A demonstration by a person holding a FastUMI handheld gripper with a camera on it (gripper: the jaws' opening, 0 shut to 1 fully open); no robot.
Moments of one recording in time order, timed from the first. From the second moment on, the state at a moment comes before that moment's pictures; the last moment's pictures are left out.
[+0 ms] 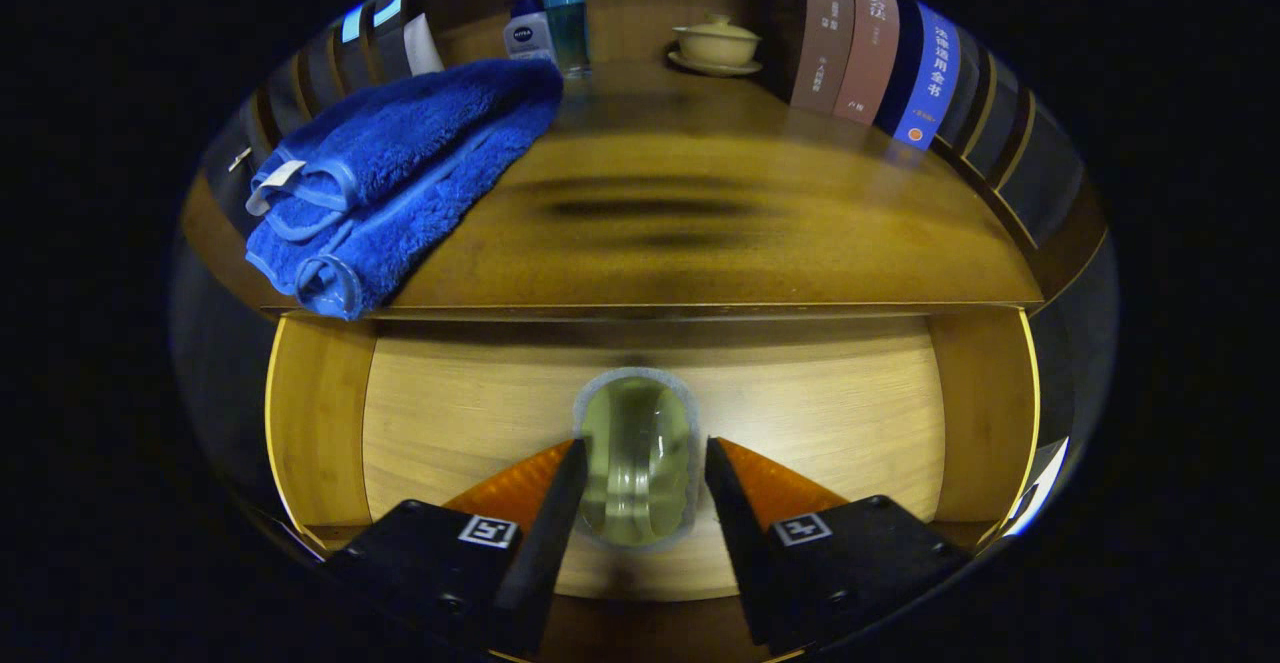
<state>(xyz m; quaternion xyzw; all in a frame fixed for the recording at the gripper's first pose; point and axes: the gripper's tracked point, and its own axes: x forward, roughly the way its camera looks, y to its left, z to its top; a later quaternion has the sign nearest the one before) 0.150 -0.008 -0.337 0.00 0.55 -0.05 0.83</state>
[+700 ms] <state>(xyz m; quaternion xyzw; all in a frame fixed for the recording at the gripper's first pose) 0.136 -0.003 -0.327 -0.02 0.54 -0.03 0.84</state>
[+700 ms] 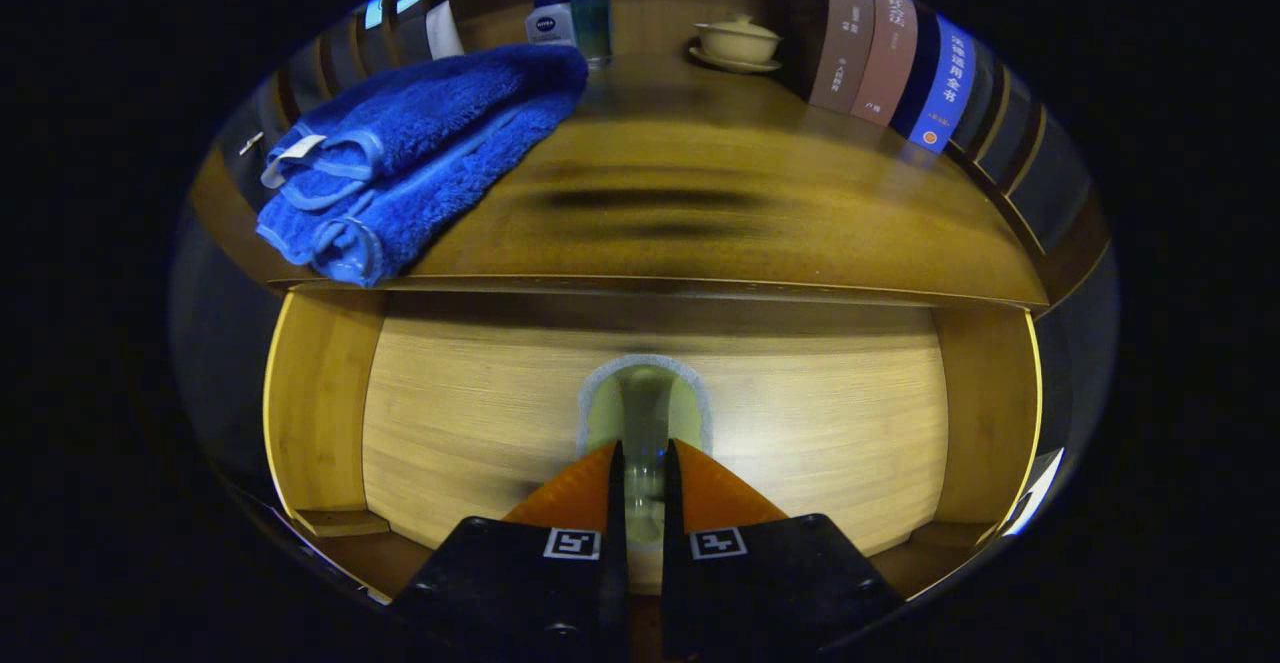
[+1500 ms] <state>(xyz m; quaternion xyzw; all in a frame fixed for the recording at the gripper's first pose) 0.191 0.008 -0.173 0.02 0.38 -0.02 0.93</state>
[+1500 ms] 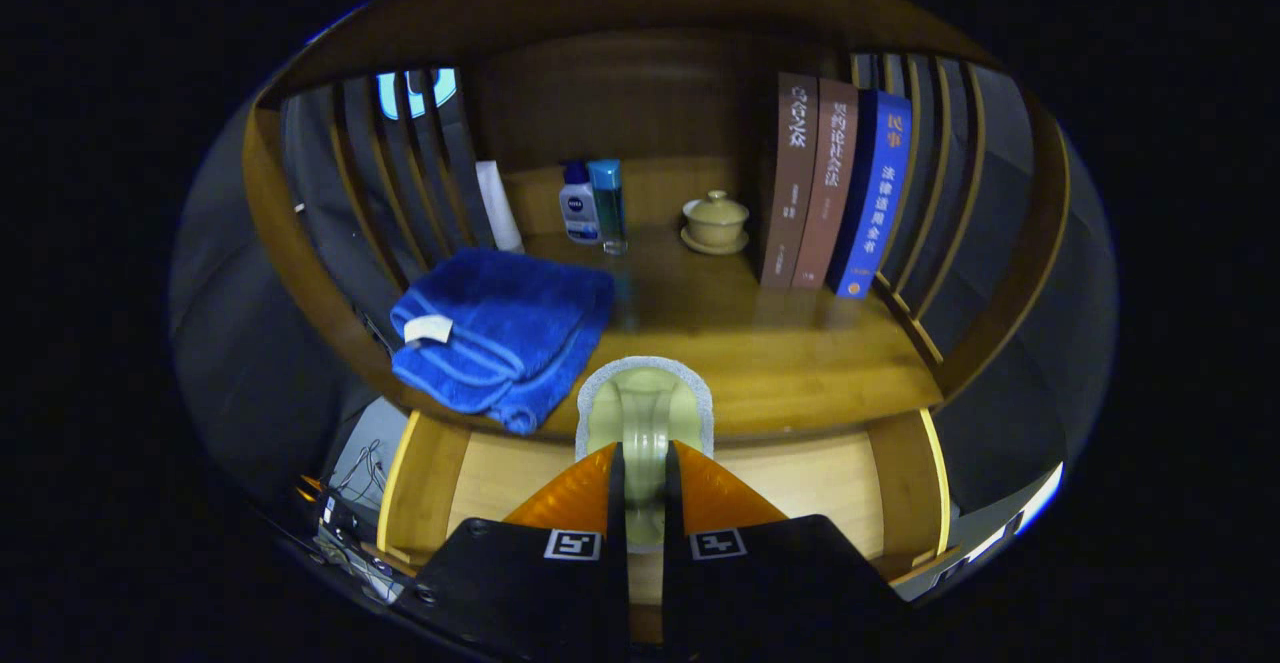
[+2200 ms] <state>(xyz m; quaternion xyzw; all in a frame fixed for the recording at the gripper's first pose) 0.317 -0.012 -0.201 -0.01 0.42 -0.06 0.91</state>
